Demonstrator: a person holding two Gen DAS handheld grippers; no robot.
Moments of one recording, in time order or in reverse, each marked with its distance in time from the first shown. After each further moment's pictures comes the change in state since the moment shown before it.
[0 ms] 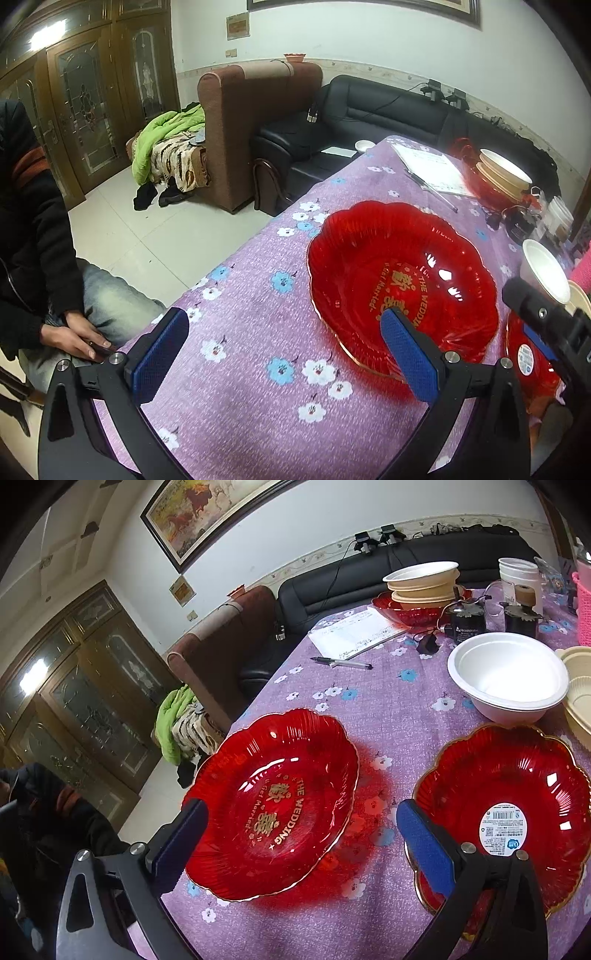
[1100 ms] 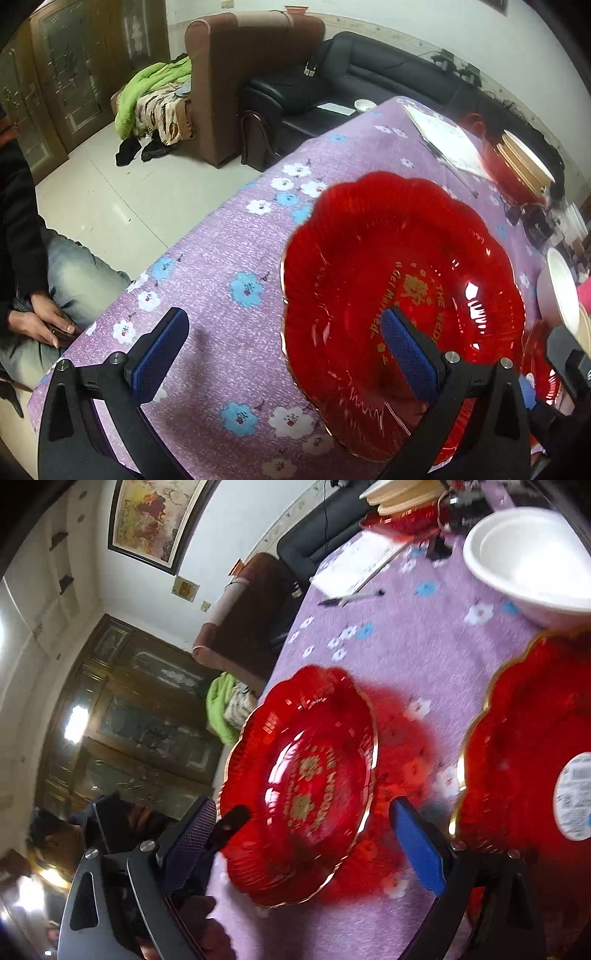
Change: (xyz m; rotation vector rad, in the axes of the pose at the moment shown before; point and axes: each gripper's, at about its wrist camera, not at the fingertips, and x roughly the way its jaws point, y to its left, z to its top) left arm 0.067 -0.013 0.015 -0.041 0.198 -0.047; right arm 0.047 -0.038 0.005 0.275 0.204 0.282
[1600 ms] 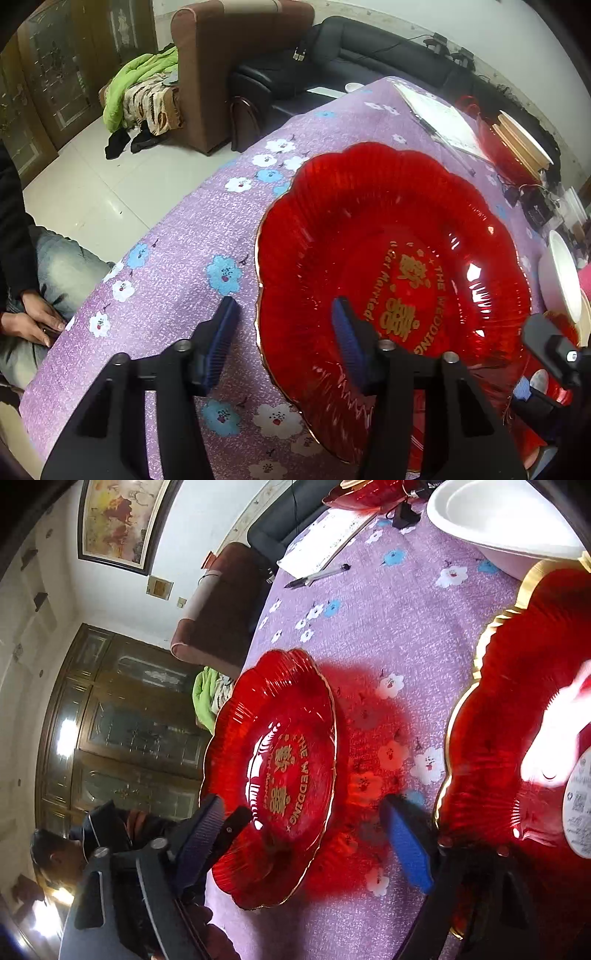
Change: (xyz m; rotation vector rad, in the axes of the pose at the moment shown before) left arm 0.014 -0.006 -0.002 0.025 0.056 -0.037; right arm 0.016 -0.020 0.008 0.093 0.061 -0.054
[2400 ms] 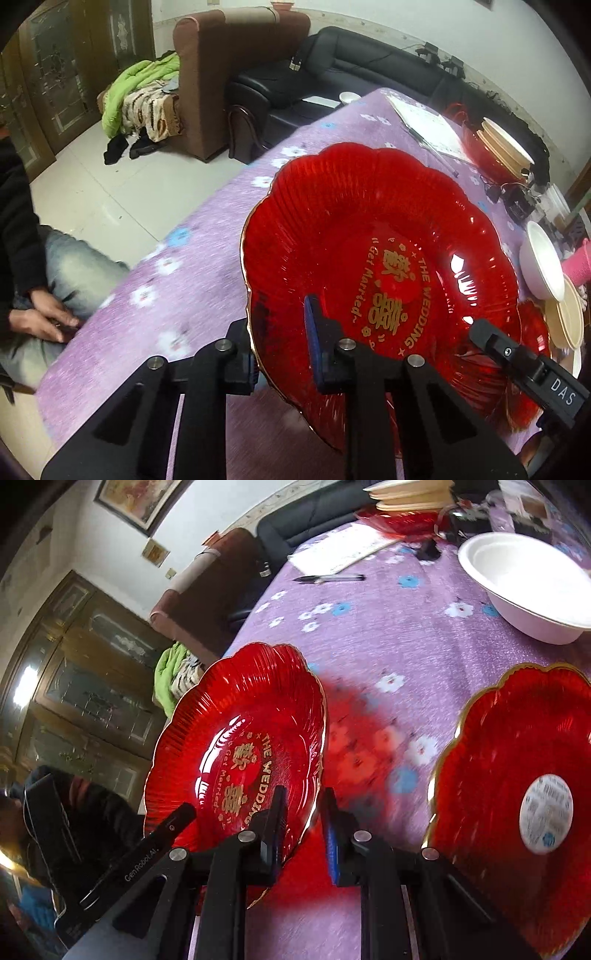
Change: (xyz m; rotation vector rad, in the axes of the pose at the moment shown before) left arm -0.046 0.027 -0.022 0.011 -0.040 -0.022; right arm -0.003 0.040 -0.031 -0.212 -0.015 -0.226
